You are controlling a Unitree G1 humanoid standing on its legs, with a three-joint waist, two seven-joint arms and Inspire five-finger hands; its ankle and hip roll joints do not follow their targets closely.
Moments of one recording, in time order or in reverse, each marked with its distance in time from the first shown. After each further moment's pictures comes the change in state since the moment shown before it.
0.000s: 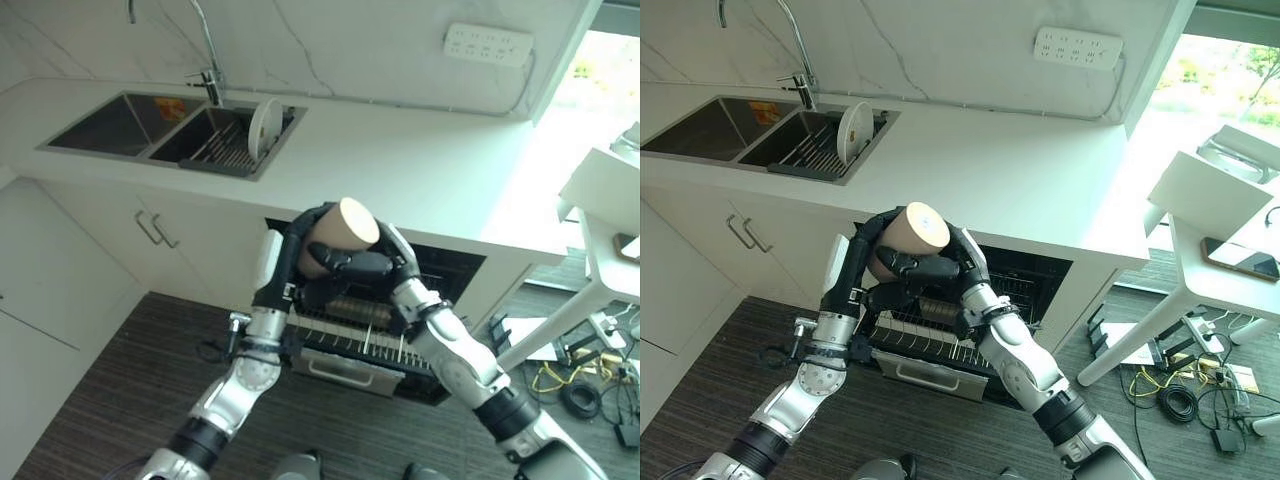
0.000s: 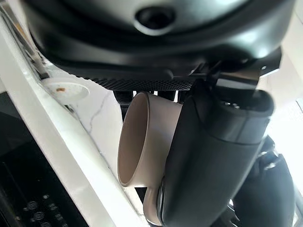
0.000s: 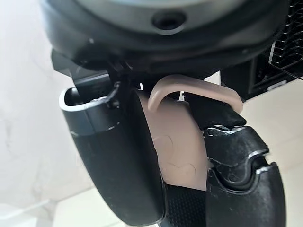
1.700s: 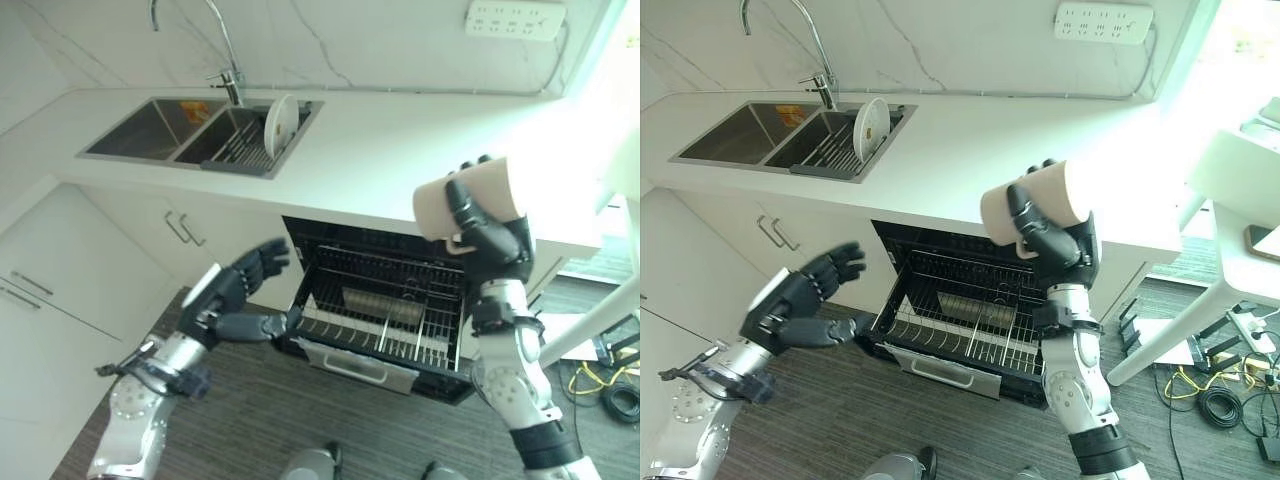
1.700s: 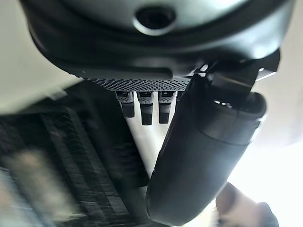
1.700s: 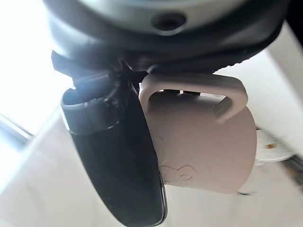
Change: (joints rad) left arm 0.380 0.181 0.425 -0.138 -0.402 0.138 -0.798; right arm 0.268 -0.107 -0.336 -0.121 0.024 -0.138 0.082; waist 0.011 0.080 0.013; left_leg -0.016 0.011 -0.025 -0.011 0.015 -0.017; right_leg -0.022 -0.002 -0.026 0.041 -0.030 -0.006
